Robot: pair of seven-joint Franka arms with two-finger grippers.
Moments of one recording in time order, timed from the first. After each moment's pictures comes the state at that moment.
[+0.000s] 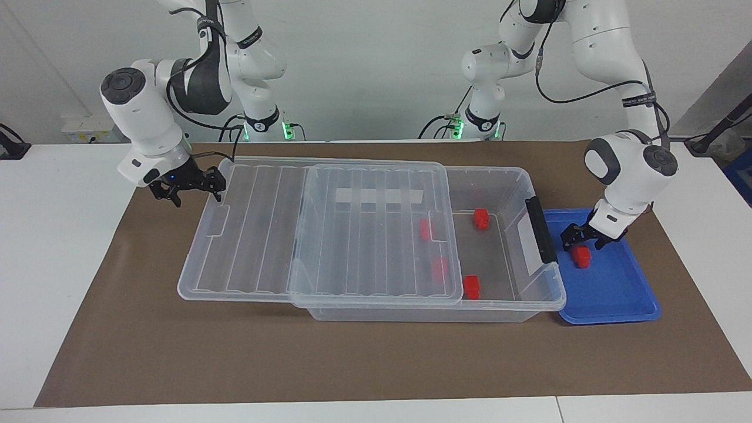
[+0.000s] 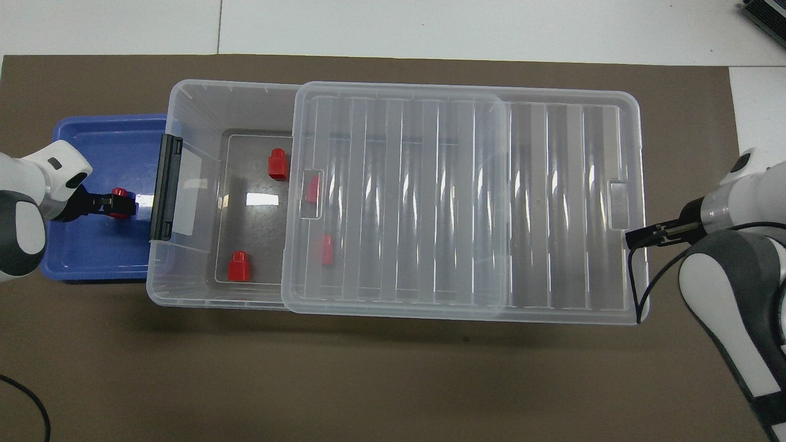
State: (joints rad) left arm 0.17 0.29 -0.01 -2.01 -0.02 2.34 0.23; right arm -0.12 -0.06 0.06 -2.06 -0.03 1.97 -0.20
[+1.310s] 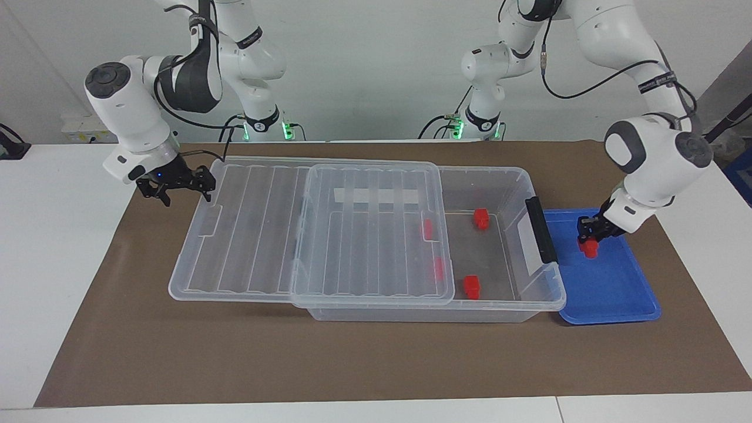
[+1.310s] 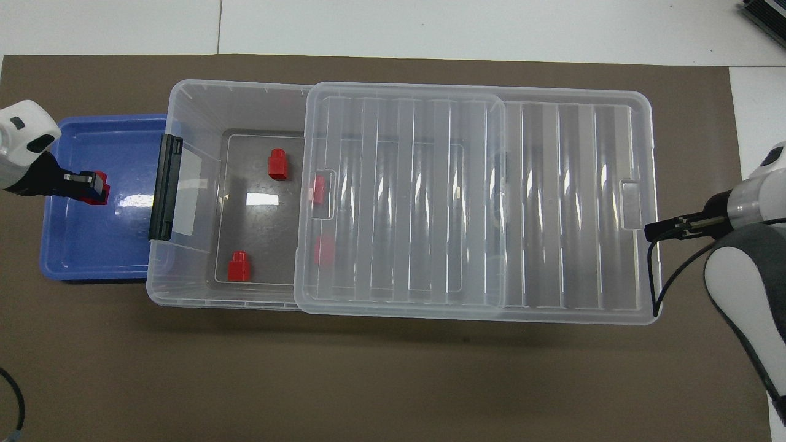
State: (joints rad) left arm 0.15 0.25 -0.03 -1.69 -0.02 1.87 0.21; right arm -0.15 -0.07 0.06 -2.02 -0.03 1.97 -0.21
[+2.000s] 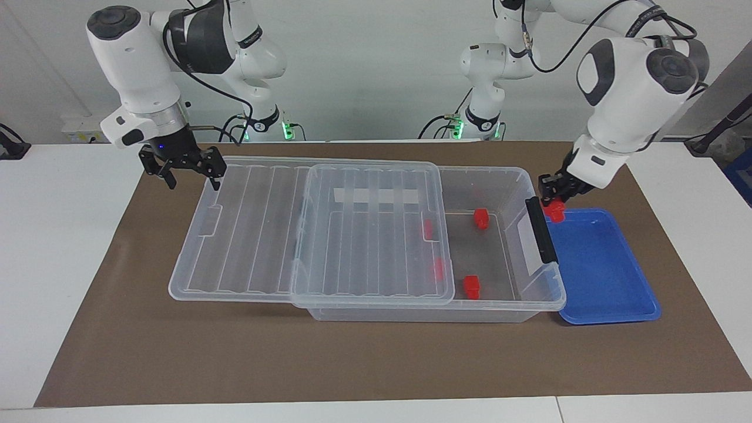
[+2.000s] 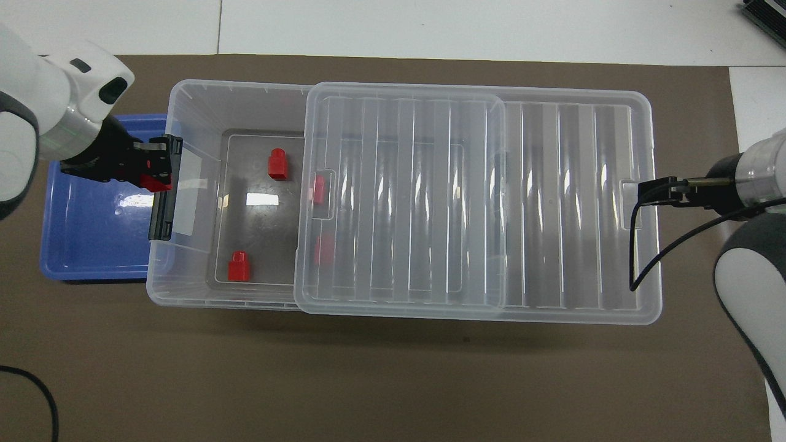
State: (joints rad) left arm -0.15 0.20 -0.04 -1.49 -0.02 1.62 -0.27; right arm -0.04 -0.06 0.07 -1.78 -0.05 1.80 0.12
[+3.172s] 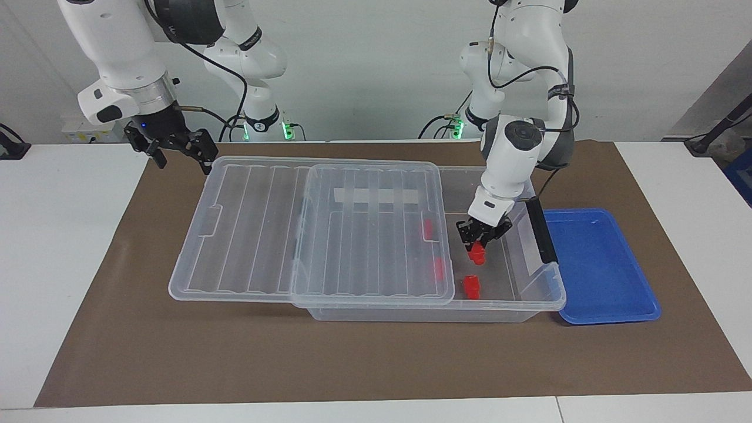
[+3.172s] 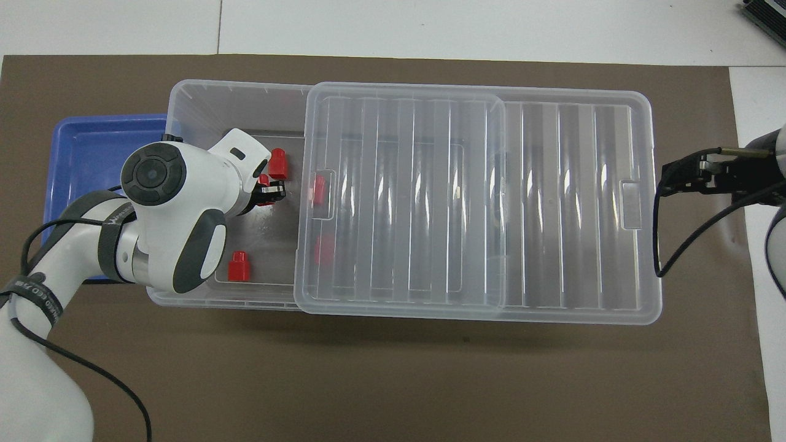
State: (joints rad) left arm -0.30 0.22 -0.04 -2.00 0.00 2.38 -0.41; right arm -0.04 0.01 0.07 -1.58 -0.05 1.59 0.21
